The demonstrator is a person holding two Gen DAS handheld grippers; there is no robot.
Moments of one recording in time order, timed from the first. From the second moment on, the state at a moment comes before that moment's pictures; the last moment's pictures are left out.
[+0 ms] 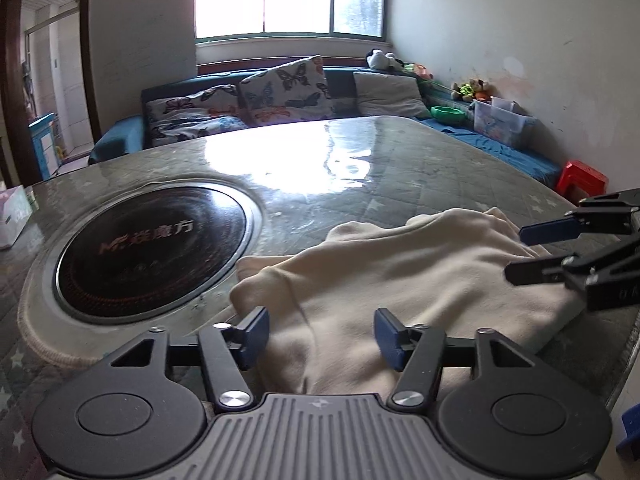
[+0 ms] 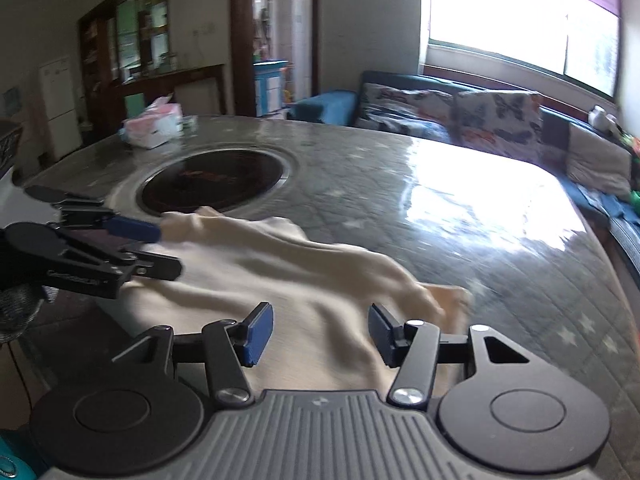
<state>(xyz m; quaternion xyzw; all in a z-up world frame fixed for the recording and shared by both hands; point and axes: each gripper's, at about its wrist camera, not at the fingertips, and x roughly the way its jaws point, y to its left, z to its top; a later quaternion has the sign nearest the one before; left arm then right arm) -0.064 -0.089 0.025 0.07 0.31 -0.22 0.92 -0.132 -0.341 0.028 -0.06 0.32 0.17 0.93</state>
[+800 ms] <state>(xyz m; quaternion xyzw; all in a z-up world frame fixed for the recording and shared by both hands) -0.054 -0.028 0.029 -0.05 0.34 -0.13 0.93 -0.125 -0.247 0.015 -0.12 0.32 0.28 0.90</state>
